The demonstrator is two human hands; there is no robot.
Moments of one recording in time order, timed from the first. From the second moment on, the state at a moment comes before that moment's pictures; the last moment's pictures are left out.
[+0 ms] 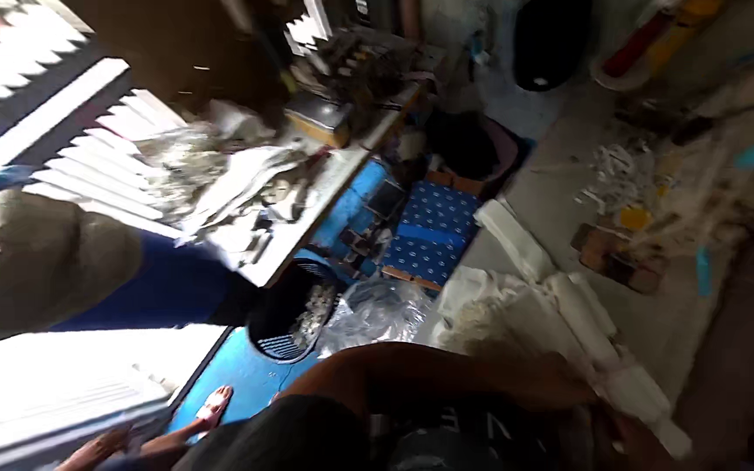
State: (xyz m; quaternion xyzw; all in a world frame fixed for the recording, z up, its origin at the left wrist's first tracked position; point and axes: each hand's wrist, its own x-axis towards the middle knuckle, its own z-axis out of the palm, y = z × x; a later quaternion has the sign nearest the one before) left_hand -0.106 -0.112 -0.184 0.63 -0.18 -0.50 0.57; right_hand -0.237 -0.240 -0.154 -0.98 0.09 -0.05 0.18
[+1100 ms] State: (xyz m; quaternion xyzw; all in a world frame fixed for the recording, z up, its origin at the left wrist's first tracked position) left_hand -0.059 0.098 -0.191 0.88 -0.06 -0.20 0.42; right_hand -0.169 -0.400 -0.188 -0.89 0.21 0.13 0.39
